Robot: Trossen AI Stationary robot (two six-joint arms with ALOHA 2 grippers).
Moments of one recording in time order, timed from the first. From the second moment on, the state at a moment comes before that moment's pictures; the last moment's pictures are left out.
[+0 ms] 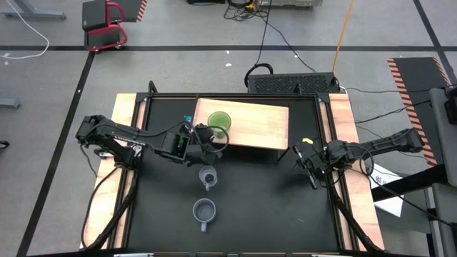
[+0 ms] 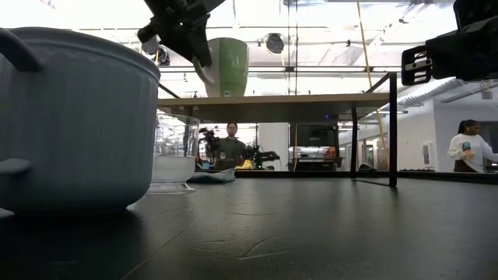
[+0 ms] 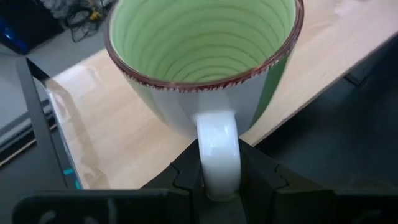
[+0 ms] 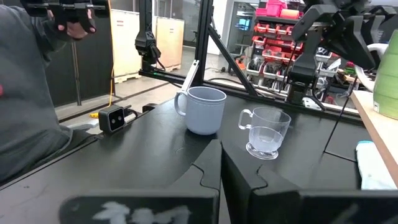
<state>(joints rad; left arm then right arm) -0.16 1.54 1.31 -0.82 -0.72 -0.76 0.17 0.35 0.01 0.30 -0.24 -0.11</state>
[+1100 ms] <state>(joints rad) -0.14 1.54 1.31 -0.84 -0.66 -0.77 0.17 0.35 0.01 0.29 -0.24 -0.11</state>
